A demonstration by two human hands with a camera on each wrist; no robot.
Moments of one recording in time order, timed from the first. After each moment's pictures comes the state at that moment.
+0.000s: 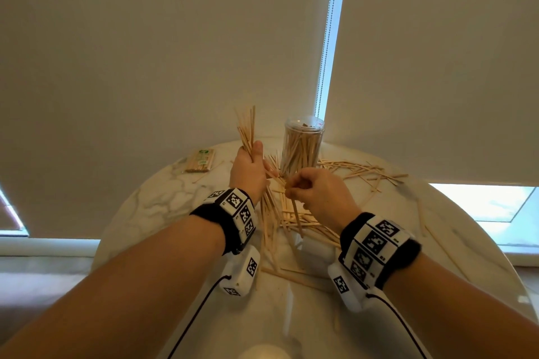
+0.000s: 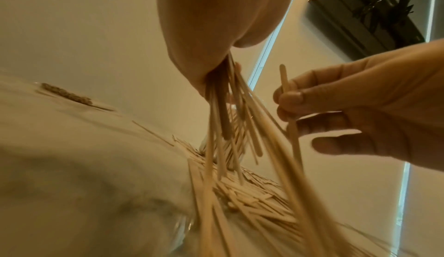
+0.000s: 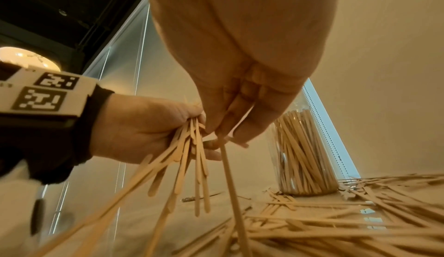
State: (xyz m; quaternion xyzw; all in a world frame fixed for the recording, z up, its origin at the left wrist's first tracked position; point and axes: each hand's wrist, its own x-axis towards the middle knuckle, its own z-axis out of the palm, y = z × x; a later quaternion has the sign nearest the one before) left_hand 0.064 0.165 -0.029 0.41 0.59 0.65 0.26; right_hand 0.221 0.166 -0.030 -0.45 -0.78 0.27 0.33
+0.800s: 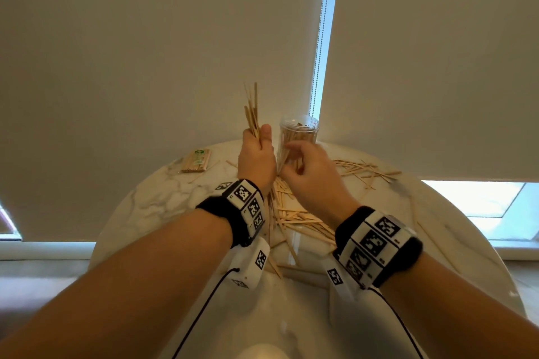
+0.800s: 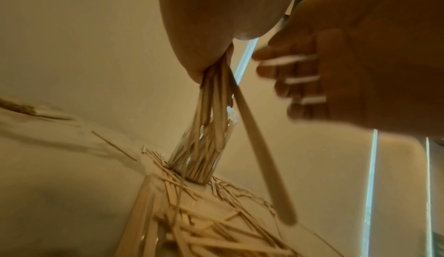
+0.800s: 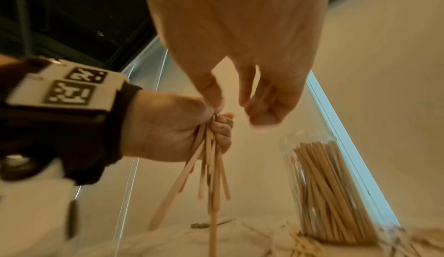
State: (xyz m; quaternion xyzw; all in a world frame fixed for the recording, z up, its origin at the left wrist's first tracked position) left_hand 0.084 0.167 -0.007 0.46 0.57 0.66 0.19; right_hand 0.212 0.145 -0.001 -0.42 -0.79 0.20 0.39
